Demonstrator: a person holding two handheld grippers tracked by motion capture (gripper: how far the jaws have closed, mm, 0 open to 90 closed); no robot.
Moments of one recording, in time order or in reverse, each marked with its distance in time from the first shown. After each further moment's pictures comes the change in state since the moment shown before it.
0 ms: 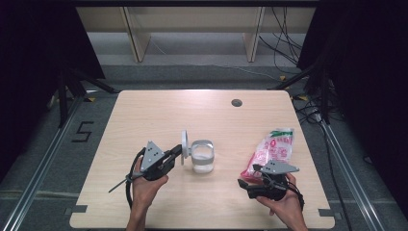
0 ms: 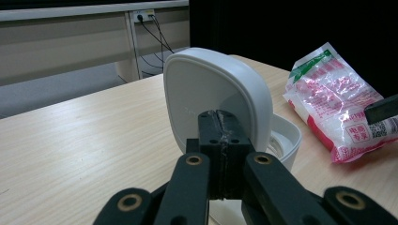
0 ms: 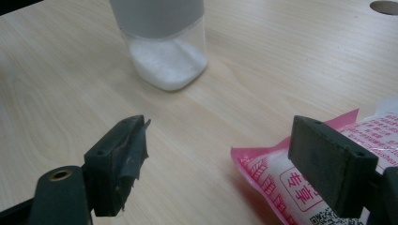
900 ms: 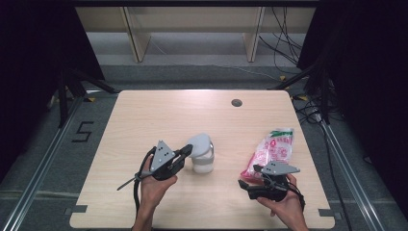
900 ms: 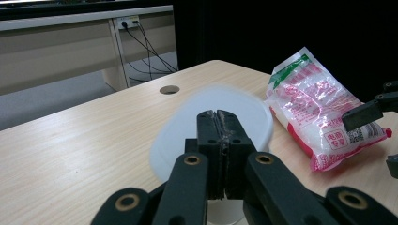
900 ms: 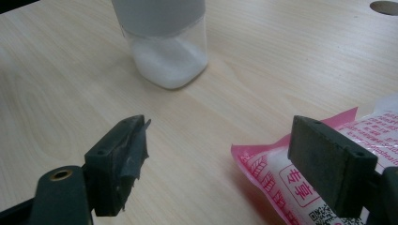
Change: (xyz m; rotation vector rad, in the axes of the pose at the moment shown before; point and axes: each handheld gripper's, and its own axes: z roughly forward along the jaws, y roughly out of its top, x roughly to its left) left arm -0.020 0.009 0.013 -0.006 -0.051 0.036; right arm 0.001 -0.001 -0.003 0.004 -0.002 -0.006
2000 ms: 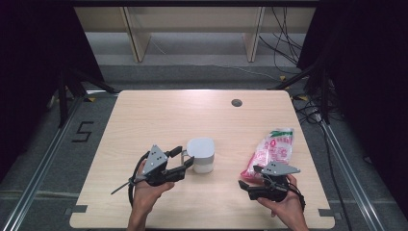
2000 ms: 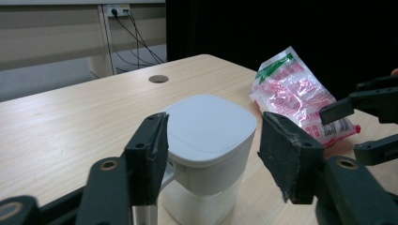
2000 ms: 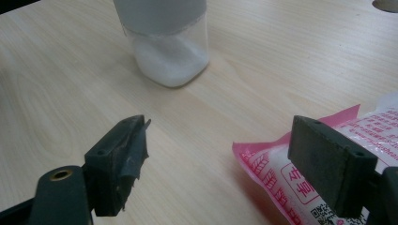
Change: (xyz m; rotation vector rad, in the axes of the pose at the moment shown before) left arm 0.004 -0.010 -0.017 0.022 -0.045 -0.079; right arm 0.002 -0.002 0.000 -0.004 0.007 0.025
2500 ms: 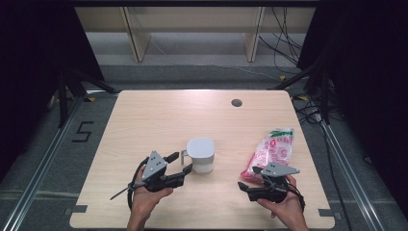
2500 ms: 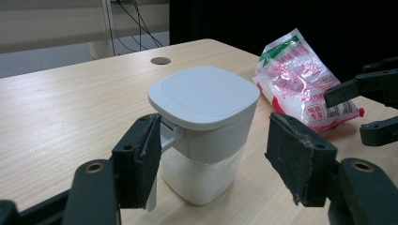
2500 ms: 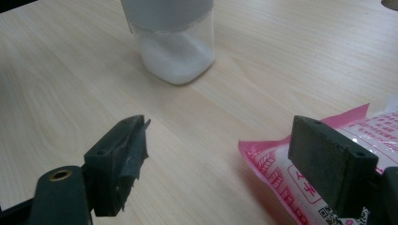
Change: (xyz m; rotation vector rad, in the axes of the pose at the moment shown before) left arm -0.003 -0.016 -0.005 0.034 0.019 -0.036; right arm -0.001 -0.001 0.001 0.009 0.035 -0.033
